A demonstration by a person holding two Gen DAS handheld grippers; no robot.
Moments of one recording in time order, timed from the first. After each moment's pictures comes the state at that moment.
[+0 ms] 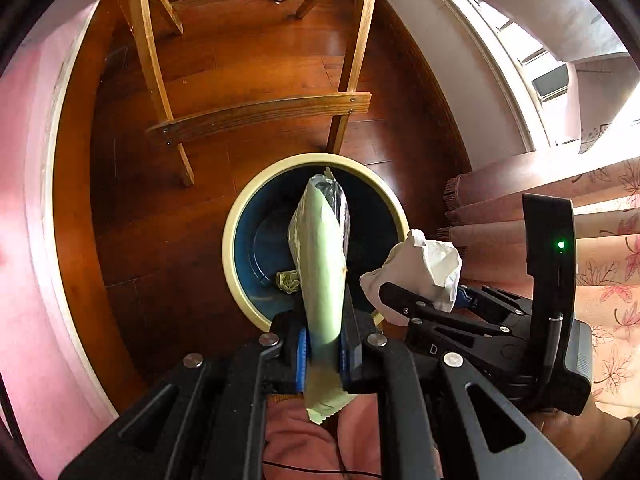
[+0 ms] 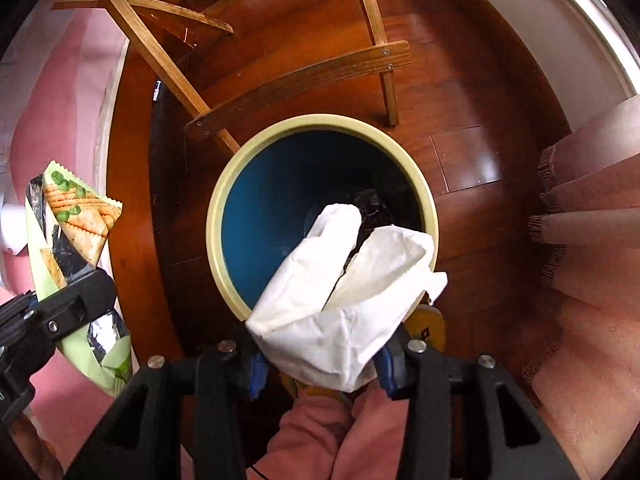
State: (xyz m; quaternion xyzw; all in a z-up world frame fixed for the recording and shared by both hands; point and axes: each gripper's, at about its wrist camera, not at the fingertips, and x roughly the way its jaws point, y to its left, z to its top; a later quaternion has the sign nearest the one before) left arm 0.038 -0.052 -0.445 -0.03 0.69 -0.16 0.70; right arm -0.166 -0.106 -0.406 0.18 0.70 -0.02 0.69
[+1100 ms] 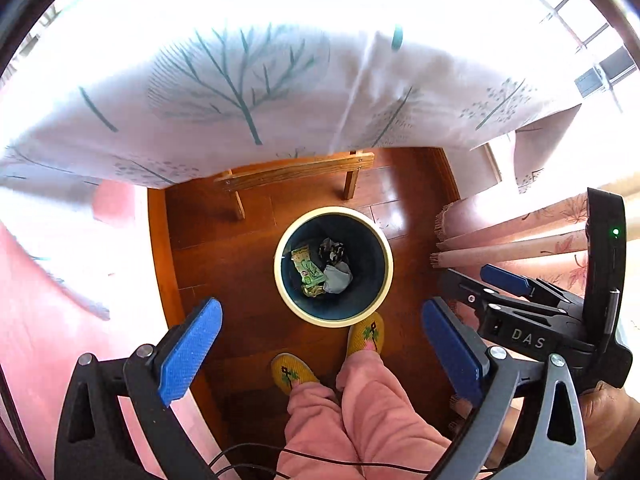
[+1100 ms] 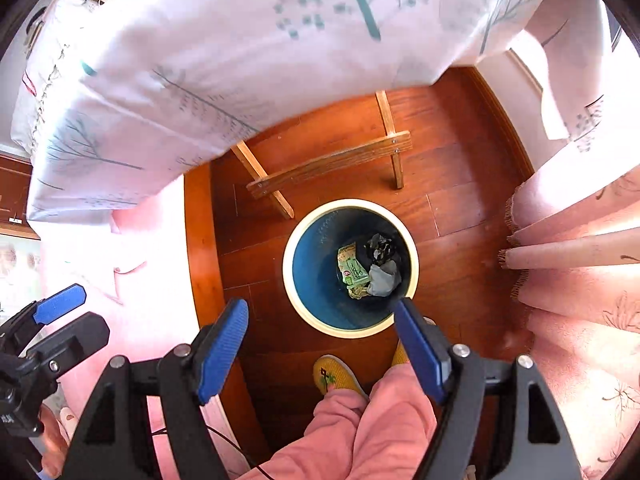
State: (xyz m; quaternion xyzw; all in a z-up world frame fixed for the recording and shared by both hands) left arm 0.044 -0.018 -0.226 -0.01 0.66 -0.11 0.75; right arm -0.163 -0.117 -0.182 0.20 0.64 -0.01 0.74
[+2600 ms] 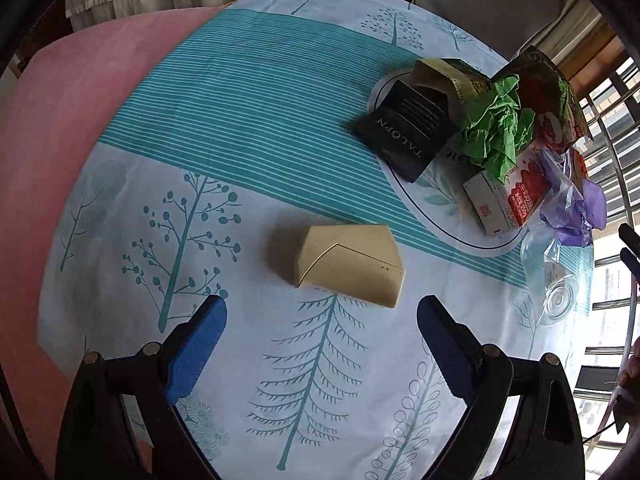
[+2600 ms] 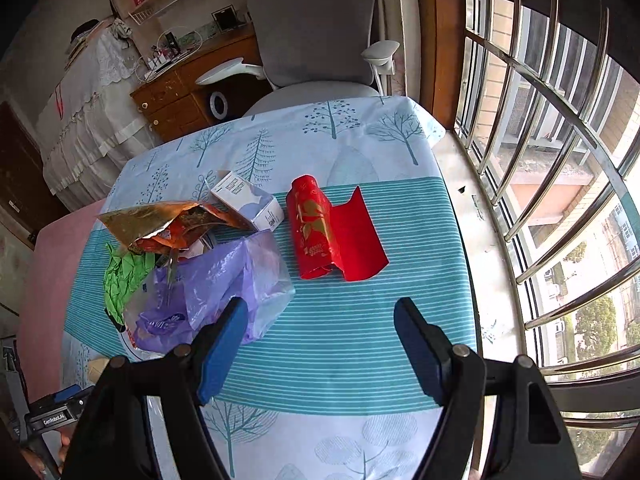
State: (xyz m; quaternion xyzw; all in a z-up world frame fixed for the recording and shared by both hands) left arm 0.321 0.047 -0.170 -0.19 0.60 0.12 0.77; right arm 0.251 -0.260 0.006 0.06 0.51 0.02 0.86
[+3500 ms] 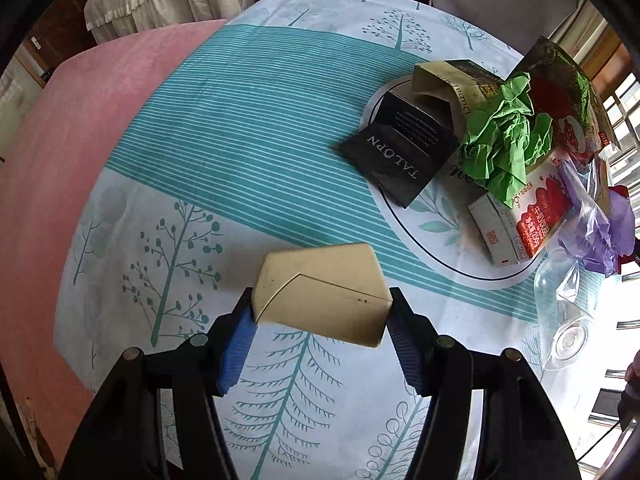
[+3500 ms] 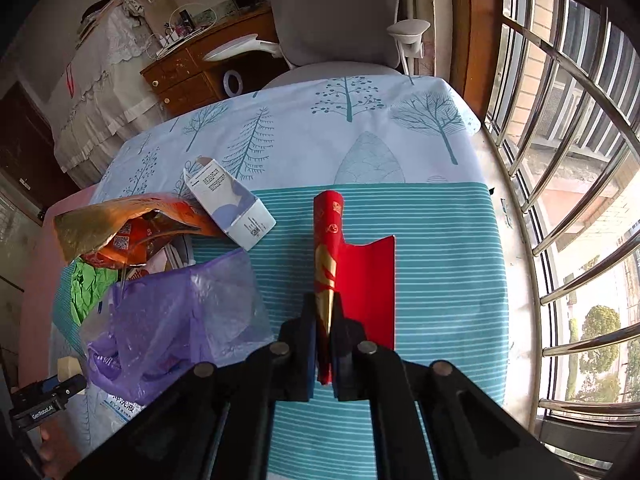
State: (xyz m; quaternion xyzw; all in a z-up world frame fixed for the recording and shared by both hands) left arm 0.368 0.010 -0.167 -0.14 0.60 0.17 0.77; right arm 0.293 -0.267 -0.035 0.06 0.53 0.06 0.84
